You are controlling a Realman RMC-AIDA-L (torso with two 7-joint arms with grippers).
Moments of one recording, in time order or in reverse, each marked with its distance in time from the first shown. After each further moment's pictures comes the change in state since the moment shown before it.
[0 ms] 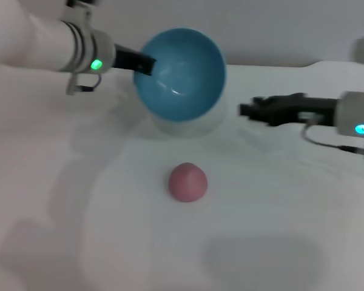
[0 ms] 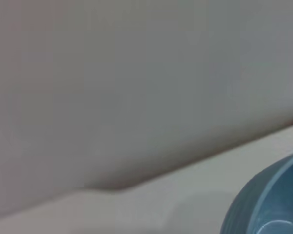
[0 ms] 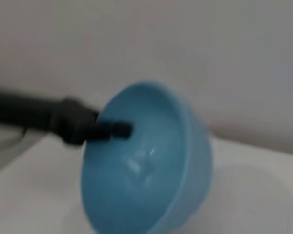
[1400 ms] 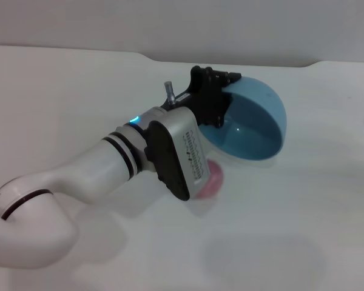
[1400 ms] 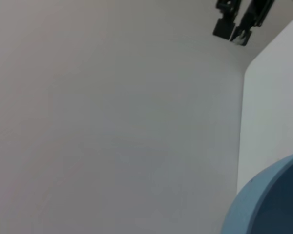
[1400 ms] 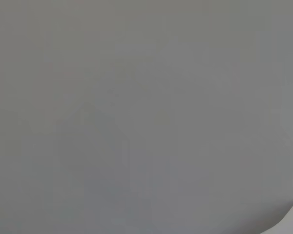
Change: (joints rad) left arm 0.140 -0.031 1.019 -0.307 0.172 -1.416 0.391; right arm -0.420 -0.019 0.437 -0.237 0.218 -0.276 0.227
